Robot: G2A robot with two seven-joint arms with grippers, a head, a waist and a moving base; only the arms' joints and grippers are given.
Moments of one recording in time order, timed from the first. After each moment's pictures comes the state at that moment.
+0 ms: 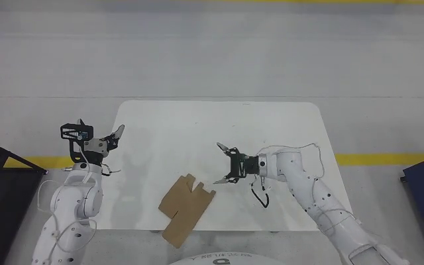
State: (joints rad) left arm 1.73 -1.15 -1.60 -1.80 1.33 0.00 0.00; right arm -1.36 -1.08 1.11 -1.49 -1.78 -0.92 -0.50
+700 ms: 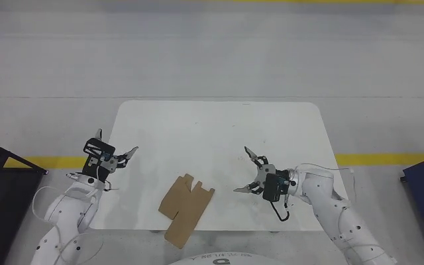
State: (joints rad) left arm 1.83 -1.12 -1.64 -1.82 1.61 -0.24 0.12; right arm -1.66 -1.00 1.34 -1.69 -1.95 -0.75 -0.79
